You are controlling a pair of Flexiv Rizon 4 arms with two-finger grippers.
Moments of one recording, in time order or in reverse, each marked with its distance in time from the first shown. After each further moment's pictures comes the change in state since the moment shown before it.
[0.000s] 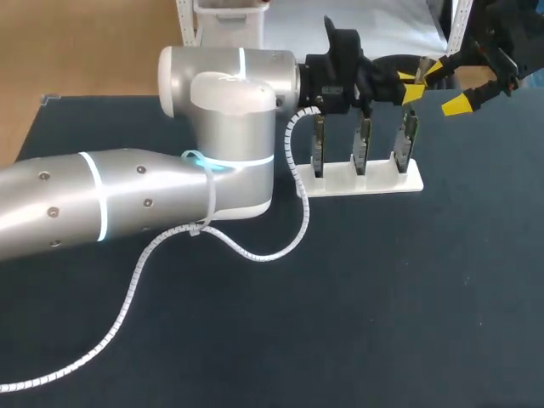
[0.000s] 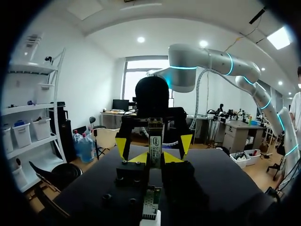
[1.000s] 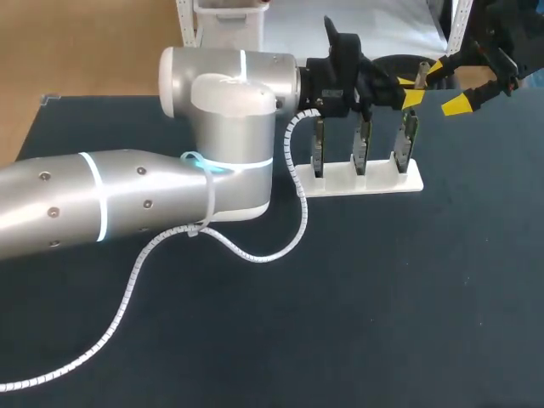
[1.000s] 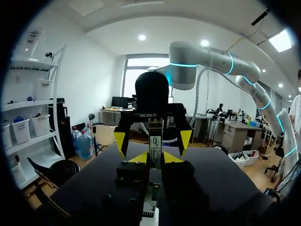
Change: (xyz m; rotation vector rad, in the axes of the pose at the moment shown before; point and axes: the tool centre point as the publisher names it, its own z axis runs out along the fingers) left arm 0.007 0.000 0.000 0.003 0.016 -0.019; right arm 0.000 0.000 0.000 0.000 0.000 0.000
